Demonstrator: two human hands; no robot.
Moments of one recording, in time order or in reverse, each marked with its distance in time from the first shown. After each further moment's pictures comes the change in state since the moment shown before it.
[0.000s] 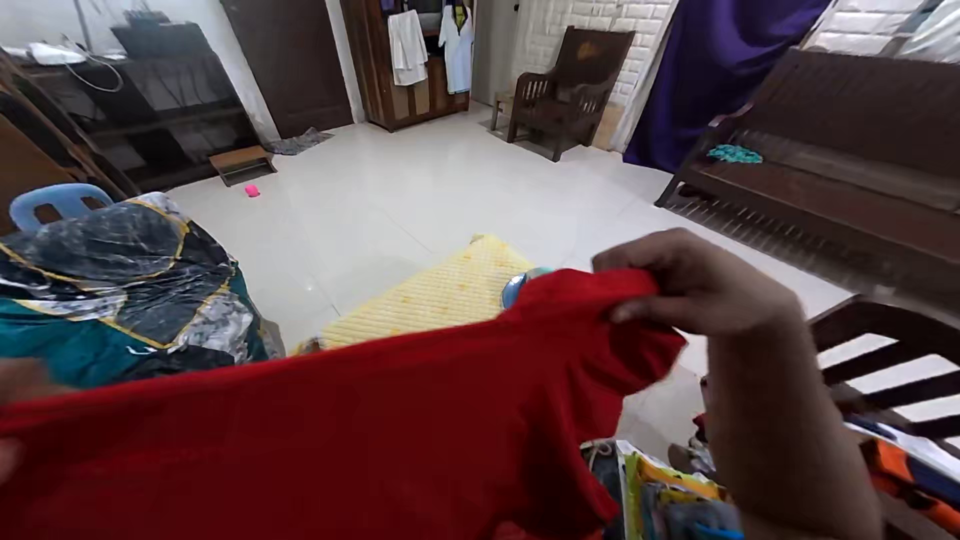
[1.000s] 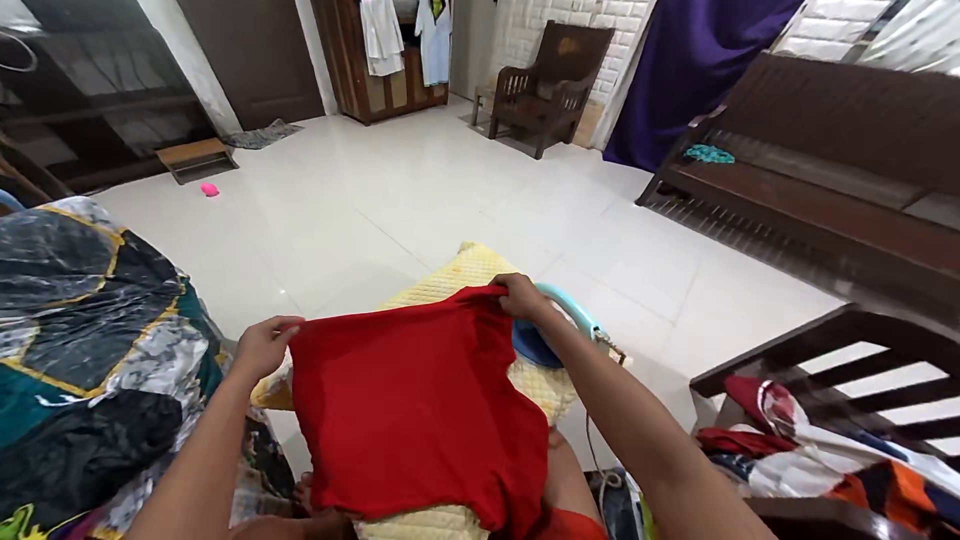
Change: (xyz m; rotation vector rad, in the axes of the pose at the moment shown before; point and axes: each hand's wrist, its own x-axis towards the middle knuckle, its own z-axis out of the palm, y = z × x) left_hand 0.184 -0.373 0.059 0.324 0.255 -0.490; right_hand 0.041 0.304 0.110 -0.260 0.104 0.905
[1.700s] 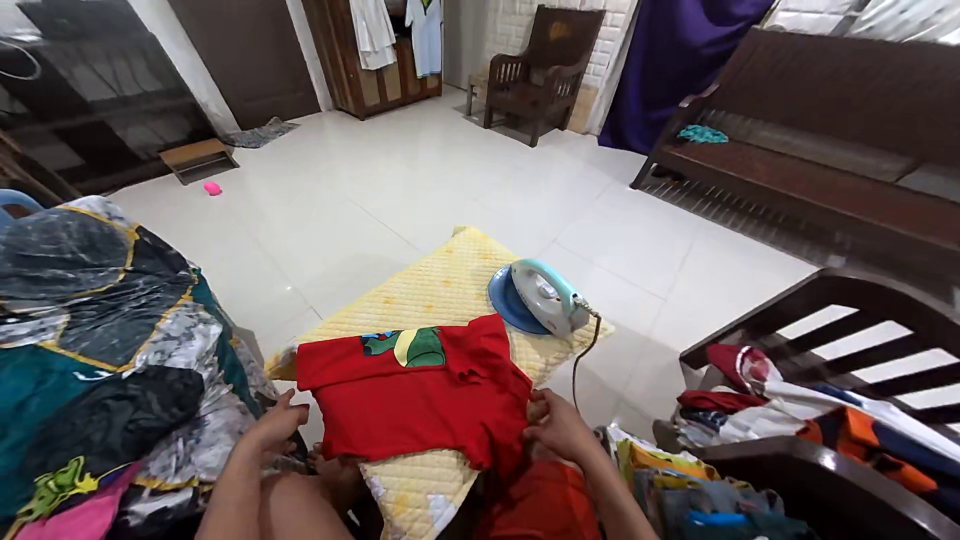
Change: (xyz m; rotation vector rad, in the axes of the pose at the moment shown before) left_hand -0.160 -0.042 0.049 -0.275 -0.305 -0.683; right_hand -0.275 0.018 0.102 0.306 -0.172 0.497
